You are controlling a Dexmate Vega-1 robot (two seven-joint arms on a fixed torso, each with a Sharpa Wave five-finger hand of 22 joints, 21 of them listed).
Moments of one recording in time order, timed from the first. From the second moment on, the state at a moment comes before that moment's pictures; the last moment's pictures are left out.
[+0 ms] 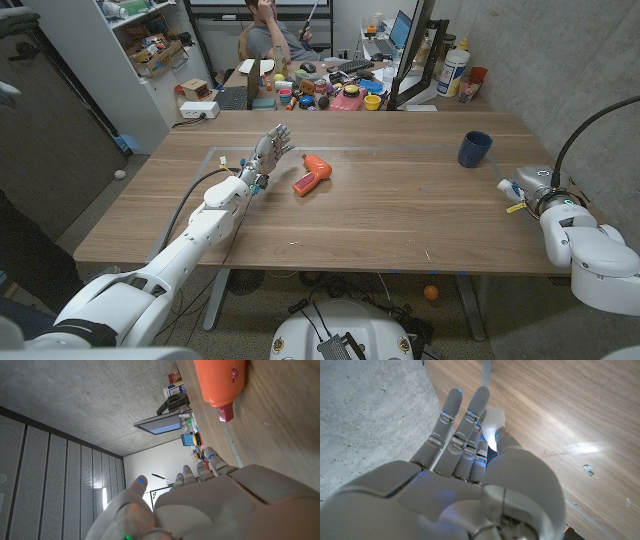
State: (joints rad) left arm 0.70 0.40 0.36 -1.05 -0.56 -0.31 -0.30; left_hand 0.03 0.07 0.48 0.18 0.23 -0.17 -0.03 0.19 0.18 -0.08 -0.09 0.19 0.17 -0.13 -0.04 0.19 0.18 -0.10 -0.03 0.56 0.18; right arm -1.43 -1.45 -0.29 -2.26 -0.42 -1.08 -0.18; right_hand 0.85 0.14 0.41 -0.14 0.21 0.71 -0.07 0.23 0.22 0.96 -0.07 0.37 0.29 1.18 -0.23 0.51 0.42 0.71 -0.07 1.02 0.33
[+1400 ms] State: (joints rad) left arm 0.74 0.41 0.35 -1.09 -0.57 -0.32 -0.30; left_hand 0.03 0.07 0.48 0.18 0.23 -0.17 -0.03 0.19 0.18 -0.08 -0.09 0.19 0.17 -0.13 -0.04 0.19 0.18 -0.10 -0.03 0.55 0.18; right arm -1.20 -1.41 -0.39 -2.23 -0.65 -1.01 -0.01; right_hand 0.85 0.14 0.38 -0.13 0.21 0.73 -0.08 0.23 0.22 0.98 -0.08 0.37 0.30 1.18 -0.23 0.51 0.44 0.70 -0.06 1.05 0.29
